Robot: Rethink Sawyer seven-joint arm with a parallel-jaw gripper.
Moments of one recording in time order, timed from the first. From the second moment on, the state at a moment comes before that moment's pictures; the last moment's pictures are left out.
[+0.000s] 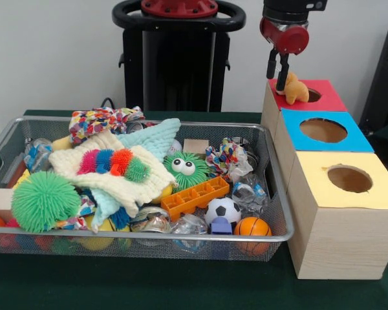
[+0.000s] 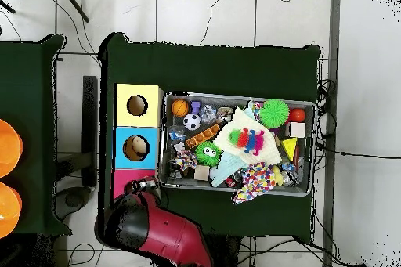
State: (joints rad) arm 0.19 -0.85 -0.23 2.16 0.41 0.29 2.77
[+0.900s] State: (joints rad) arm 0.21 -0.85 -0.23 2.16 0.41 0.26 2.77
